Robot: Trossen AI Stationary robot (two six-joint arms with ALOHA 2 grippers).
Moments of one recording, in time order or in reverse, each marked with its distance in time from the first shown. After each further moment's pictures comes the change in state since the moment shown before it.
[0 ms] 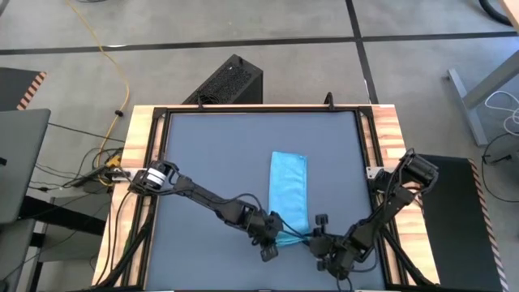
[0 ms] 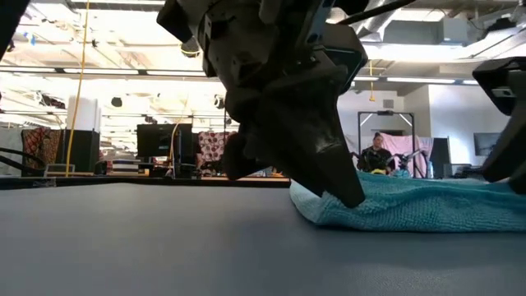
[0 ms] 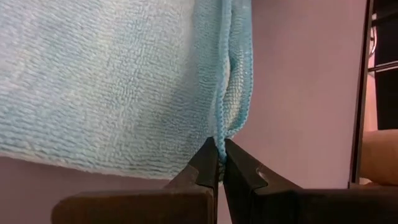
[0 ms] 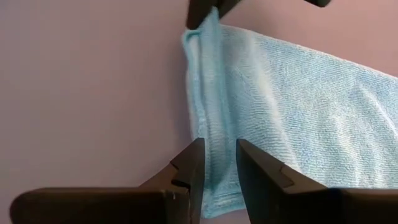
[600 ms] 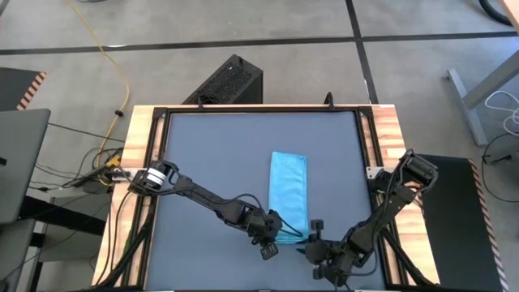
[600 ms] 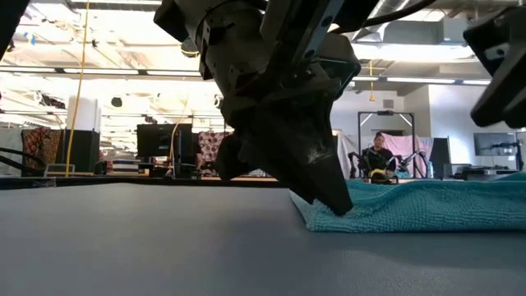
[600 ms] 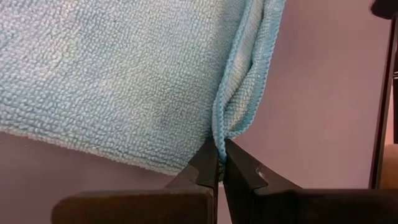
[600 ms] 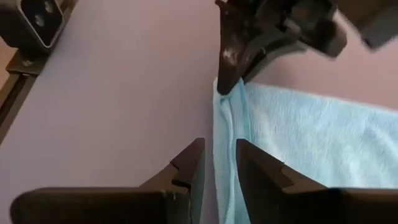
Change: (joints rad) left arm 0.000 0.000 0.000 -0.039 -0.046 -0.023; right arm -0.009 -0.002 0.122 -0.008 -0.027 -0.011
